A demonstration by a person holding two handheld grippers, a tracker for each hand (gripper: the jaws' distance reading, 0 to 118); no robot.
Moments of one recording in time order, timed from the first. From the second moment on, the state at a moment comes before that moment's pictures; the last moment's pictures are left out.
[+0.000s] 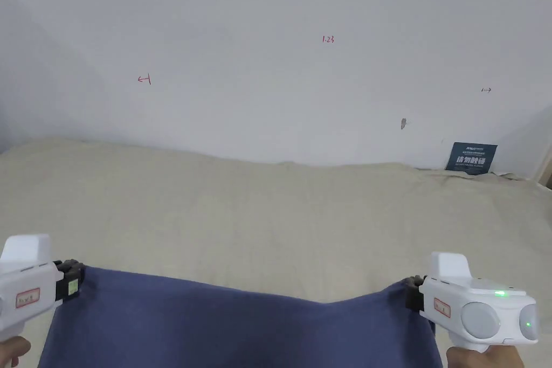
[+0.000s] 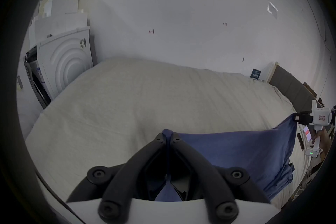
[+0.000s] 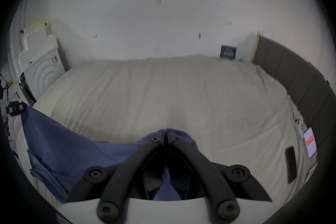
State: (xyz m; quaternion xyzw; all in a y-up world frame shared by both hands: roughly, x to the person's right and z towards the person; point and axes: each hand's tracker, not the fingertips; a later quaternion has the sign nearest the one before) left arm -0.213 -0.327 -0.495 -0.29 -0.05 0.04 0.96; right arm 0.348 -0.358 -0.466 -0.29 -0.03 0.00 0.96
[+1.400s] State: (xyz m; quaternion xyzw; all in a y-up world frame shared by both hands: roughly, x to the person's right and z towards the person) left arm -0.189 -0.068 -0.697 -0.12 0.00 0.01 0.99; right arm 0.340 -0.054 -0.656 -0.04 -0.13 0.06 0.99
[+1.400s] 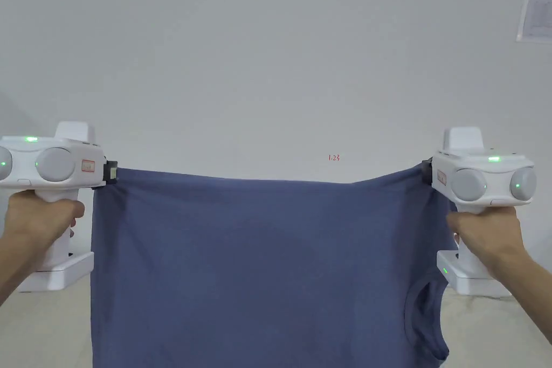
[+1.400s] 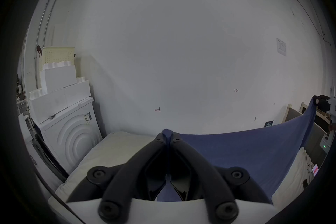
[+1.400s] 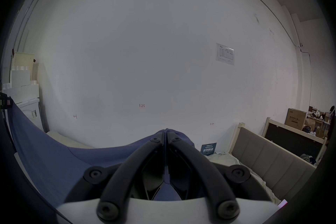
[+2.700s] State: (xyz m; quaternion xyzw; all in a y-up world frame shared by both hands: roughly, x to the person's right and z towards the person) left arm -0.215 -0.252 -0.402 -0.16 -0.04 0.01 0.99; right arm 0.313 -0.243 -0.328 -0.09 -0.11 0.10 0.99
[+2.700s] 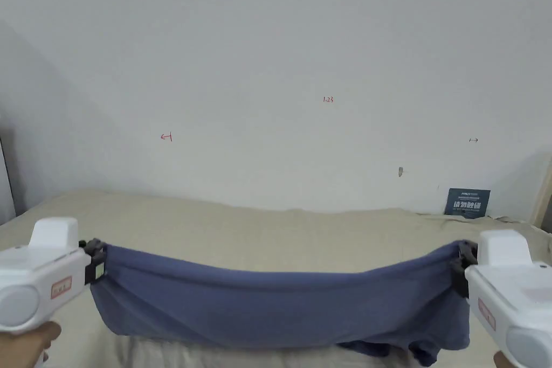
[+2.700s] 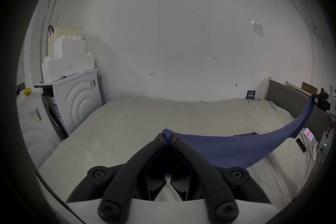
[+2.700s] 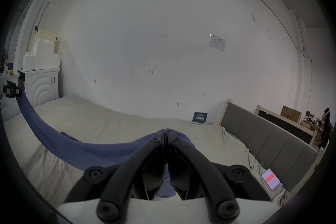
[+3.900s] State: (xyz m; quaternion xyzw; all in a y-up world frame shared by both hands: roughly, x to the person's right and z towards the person) left arm -0.248 -0.503 -0.247 -0.35 -0.03 -0.01 0.94; right arm 0.281 -0.507 -0.136 -0.32 -0.14 0.05 0.94
